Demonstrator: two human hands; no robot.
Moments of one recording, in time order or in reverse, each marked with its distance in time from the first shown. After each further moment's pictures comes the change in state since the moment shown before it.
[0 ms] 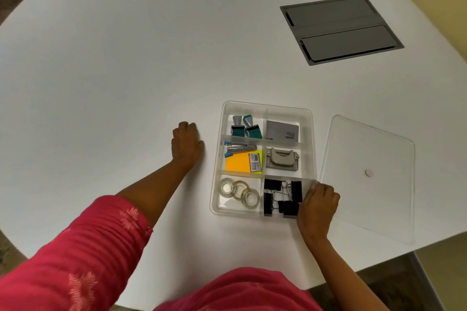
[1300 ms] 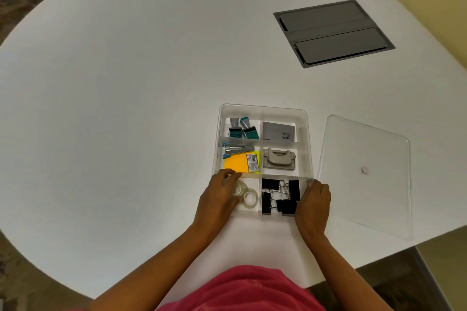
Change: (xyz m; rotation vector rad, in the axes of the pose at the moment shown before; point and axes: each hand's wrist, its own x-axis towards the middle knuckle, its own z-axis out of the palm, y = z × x) left_hand -0.145 0.052 0.015 -0.228 -0.071 0.336; right_hand -0.001 -0.004 -0.005 0.195 -0.083 0.041
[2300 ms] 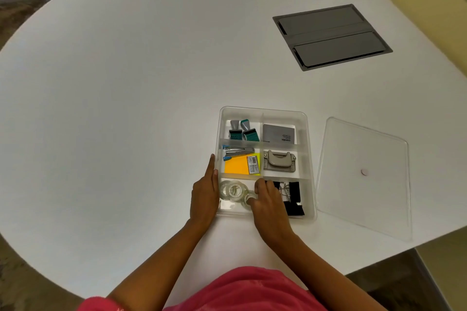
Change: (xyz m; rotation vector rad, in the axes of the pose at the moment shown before) left_hand 0.015 -0.015 0.000 -0.383 0.158 -0.374; right_hand -0.034 -0.081 -0.008 -0.262 -0.447 -0.686
